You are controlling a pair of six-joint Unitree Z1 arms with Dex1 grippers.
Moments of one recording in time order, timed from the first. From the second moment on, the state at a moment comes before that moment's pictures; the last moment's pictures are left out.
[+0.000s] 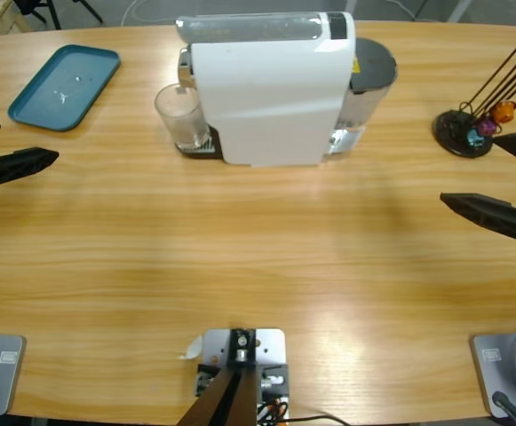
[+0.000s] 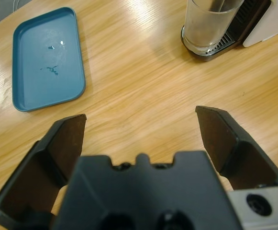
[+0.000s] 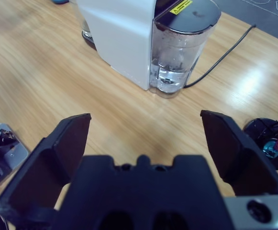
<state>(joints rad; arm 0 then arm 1) -0.81 1.12 -0.64 0.26 0.29 -0.08 0.72 0.82 -0.47 0.12 -0.02 0.01</state>
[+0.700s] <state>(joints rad) -0.81 1.14 -0.63 0.24 0.29 -0.08 0.72 0.82 -0.47 0.12 -0.02 0.01</state>
